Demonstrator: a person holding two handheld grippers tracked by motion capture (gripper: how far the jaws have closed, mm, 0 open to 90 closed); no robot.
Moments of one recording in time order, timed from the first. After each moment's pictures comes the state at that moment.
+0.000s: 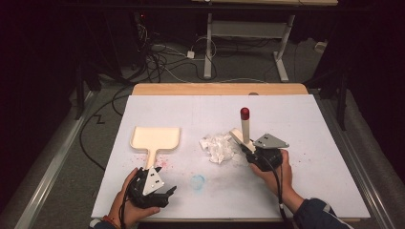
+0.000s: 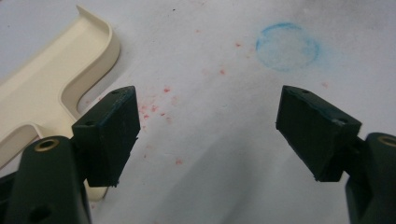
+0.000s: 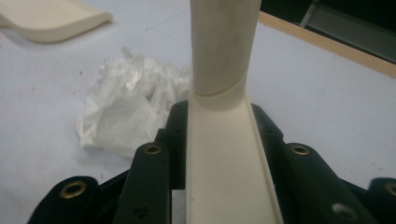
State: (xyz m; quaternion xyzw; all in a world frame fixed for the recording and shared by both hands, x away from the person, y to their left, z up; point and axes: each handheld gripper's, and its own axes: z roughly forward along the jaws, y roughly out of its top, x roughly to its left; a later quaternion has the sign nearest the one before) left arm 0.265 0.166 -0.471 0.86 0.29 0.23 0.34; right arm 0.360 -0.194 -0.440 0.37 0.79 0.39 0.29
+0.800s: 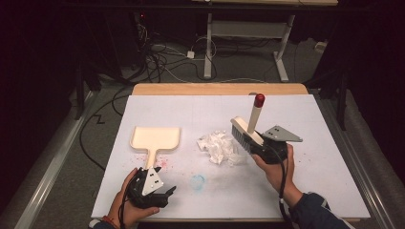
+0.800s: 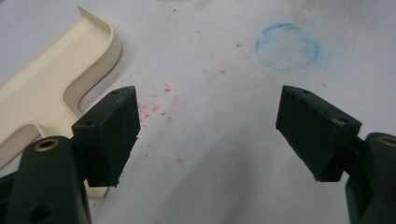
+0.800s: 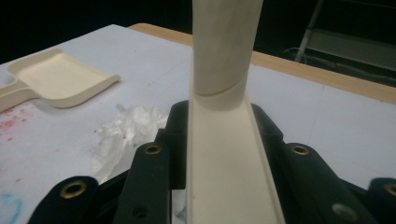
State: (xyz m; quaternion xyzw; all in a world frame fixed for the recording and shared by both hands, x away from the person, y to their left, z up) left arm 0.264 0.167 -0.470 0.86 0.29 0.23 0.34; right arm 0.362 -0.210 -0.413 0.38 0.75 0.47 0.28
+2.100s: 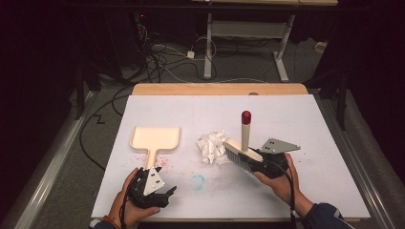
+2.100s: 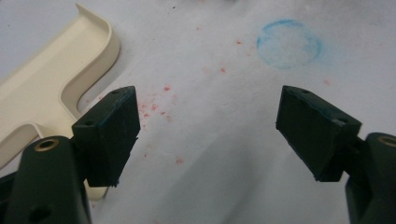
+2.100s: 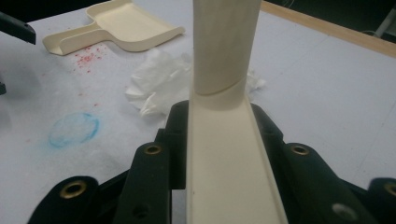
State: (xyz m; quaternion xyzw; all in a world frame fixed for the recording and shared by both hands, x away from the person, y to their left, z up) left arm 0.265 0.165 -0.472 0.87 0.29 0.24 0.34; right arm 0.339 -0.210 -0.427 0.30 0.82 0.45 0.20
